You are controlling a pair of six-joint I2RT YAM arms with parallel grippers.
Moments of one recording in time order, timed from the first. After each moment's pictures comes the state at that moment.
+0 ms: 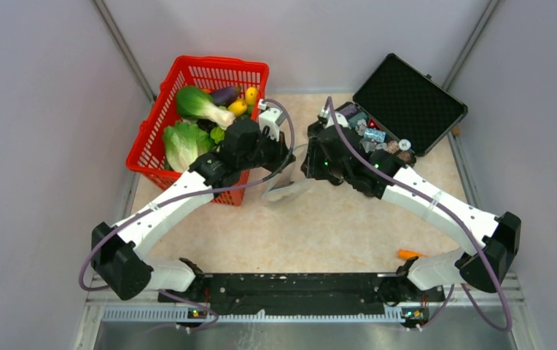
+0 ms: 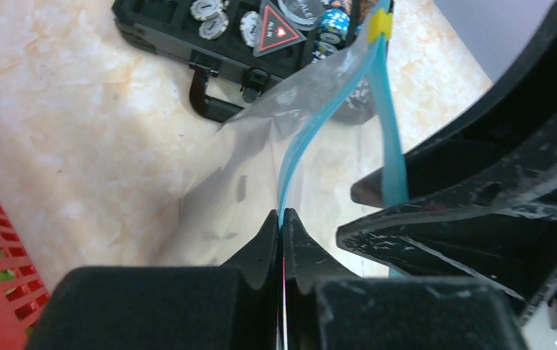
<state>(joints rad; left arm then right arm) -0.68 1.32 1.19 -0.28 0.21 -0.30 0.86 1.34 1.31 -0.63 0.24 0.63</state>
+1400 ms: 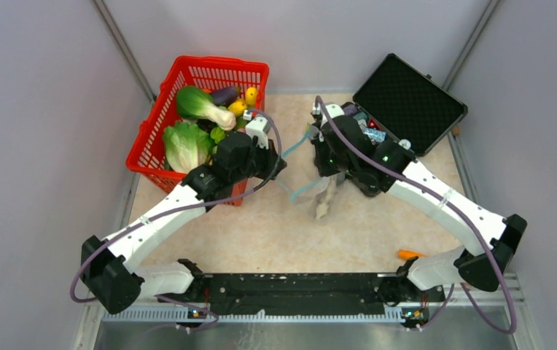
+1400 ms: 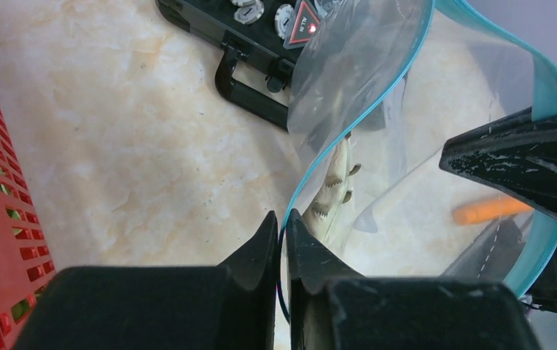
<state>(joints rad) -0.69 1.21 1.05 -0.24 0.09 -0.40 0.87 1.34 1.46 -0.79 0.29 0.37</state>
